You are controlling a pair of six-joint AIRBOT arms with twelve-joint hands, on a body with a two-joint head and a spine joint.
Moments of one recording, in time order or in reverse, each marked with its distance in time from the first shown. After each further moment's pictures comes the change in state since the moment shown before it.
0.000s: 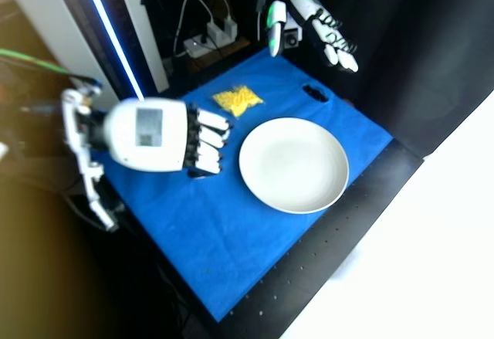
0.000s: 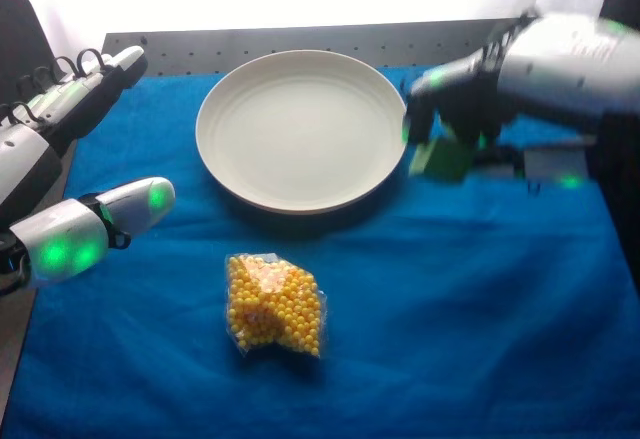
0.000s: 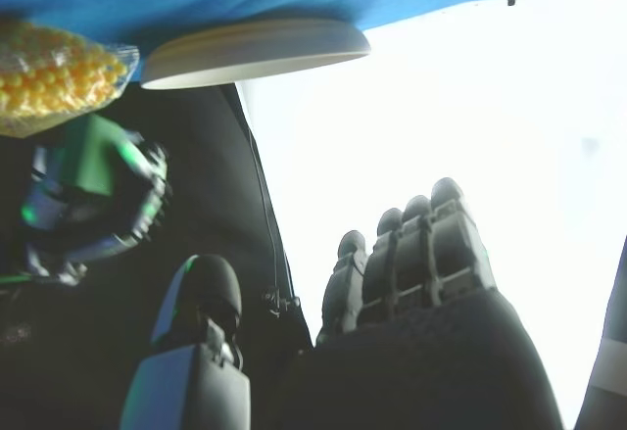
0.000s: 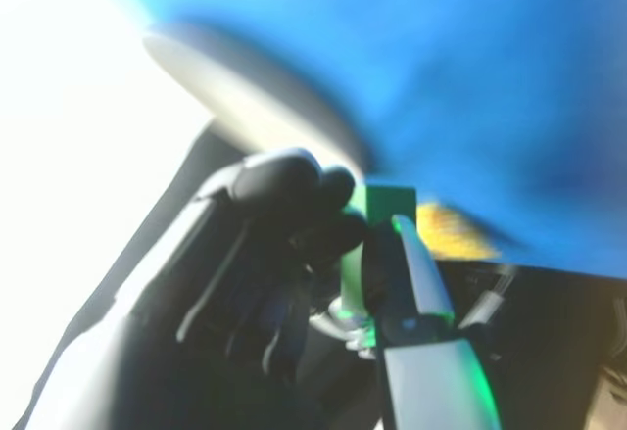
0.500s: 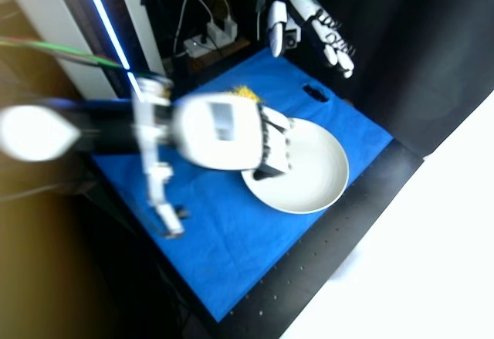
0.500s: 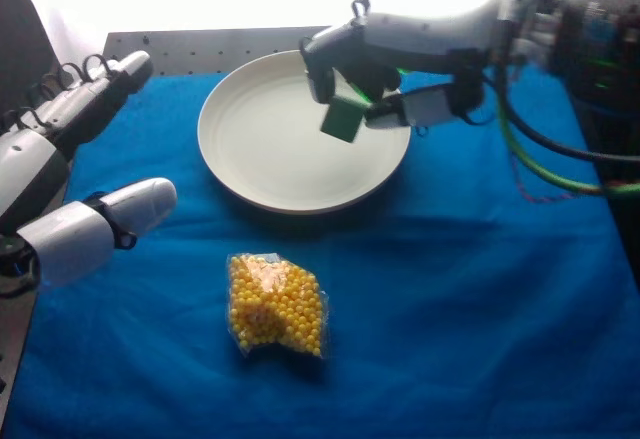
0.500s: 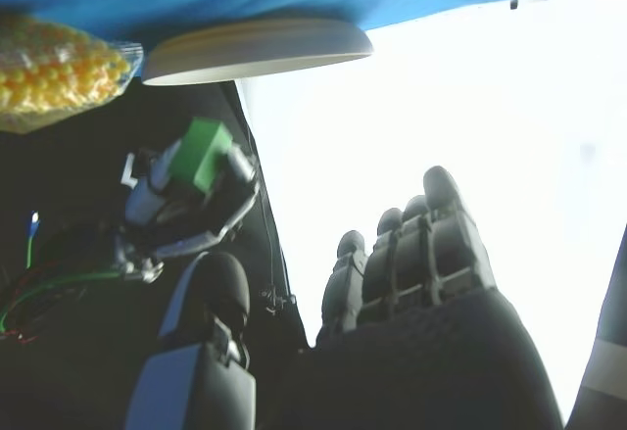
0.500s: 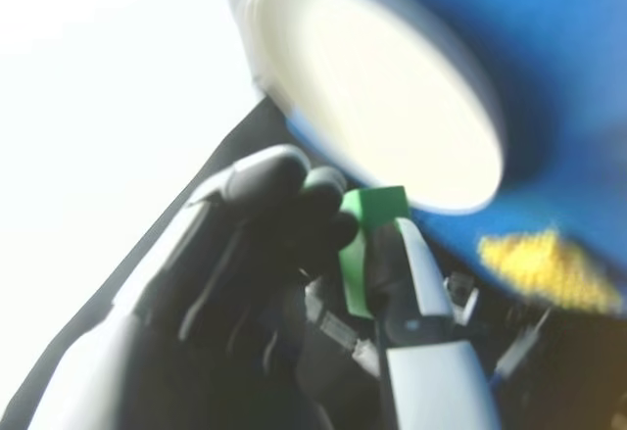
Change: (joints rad) left arm 0.000 -0.027 0.013 -0.005 -0.002 -0.032; right arm 0.187 -0.320 0.273 -0.321 -0.281 0.224
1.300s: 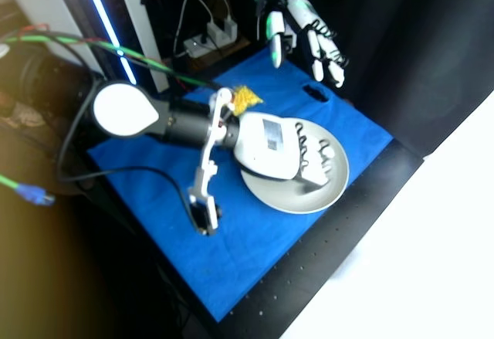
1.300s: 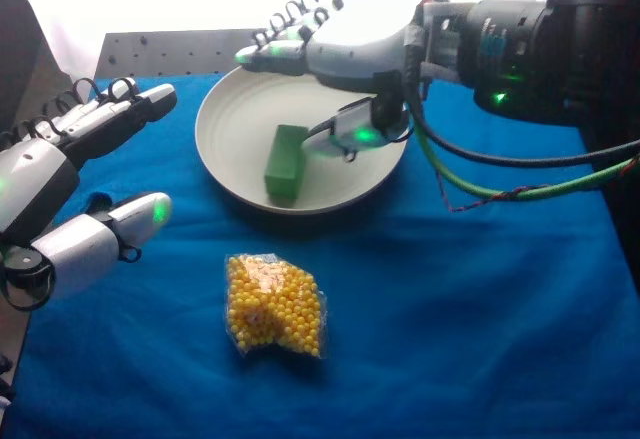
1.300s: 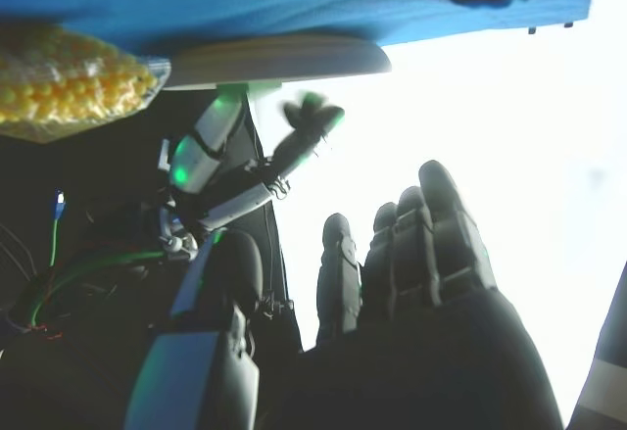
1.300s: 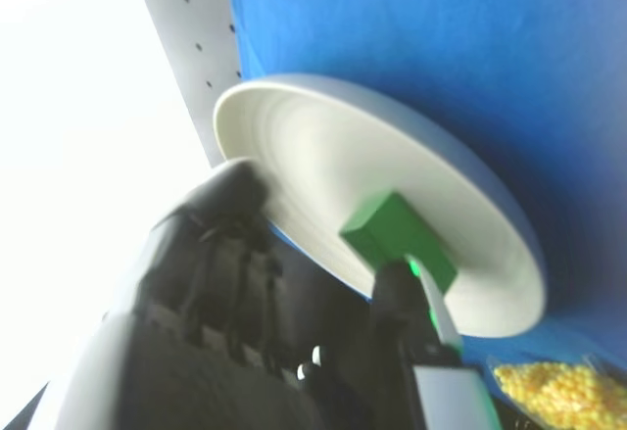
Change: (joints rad) left arm 0.001 -0.019 0.011 -0.004 0.012 -0.018; right arm 0.026 -0.128 0.030 -0.124 -0.201 0.003
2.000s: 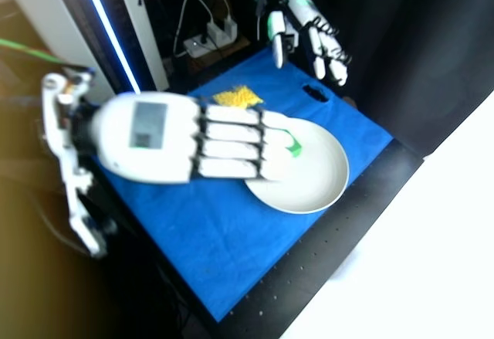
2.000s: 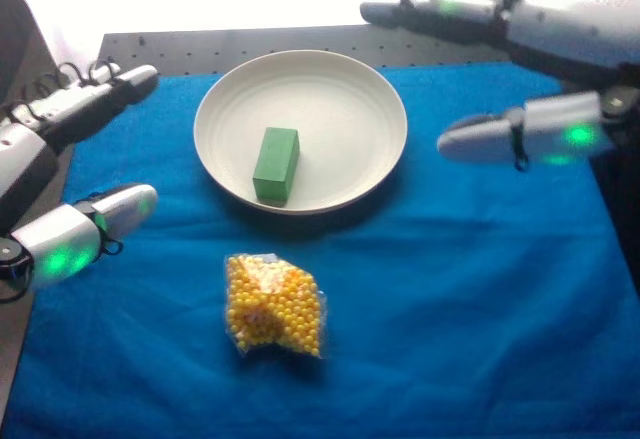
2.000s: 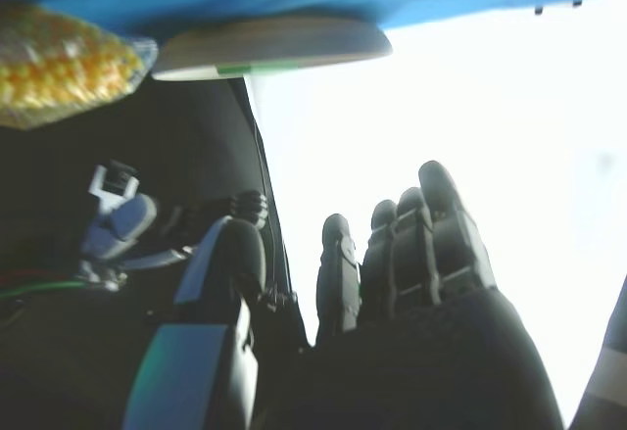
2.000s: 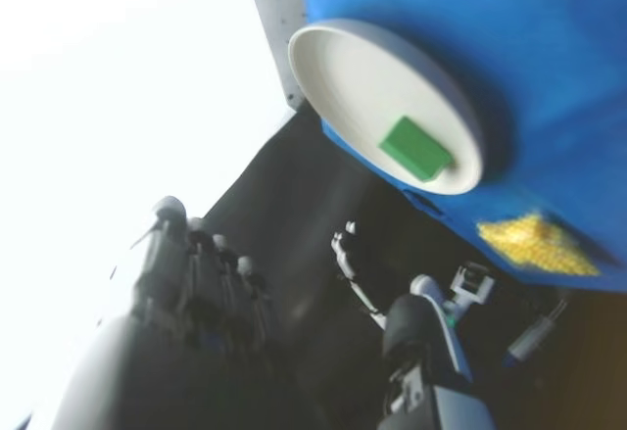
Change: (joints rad) left arm 0.008 0.040 -0.004 0.008 -0.019 -0.001; right arm -0.192 0.517 -0.362 0.442 0.467 -0.258
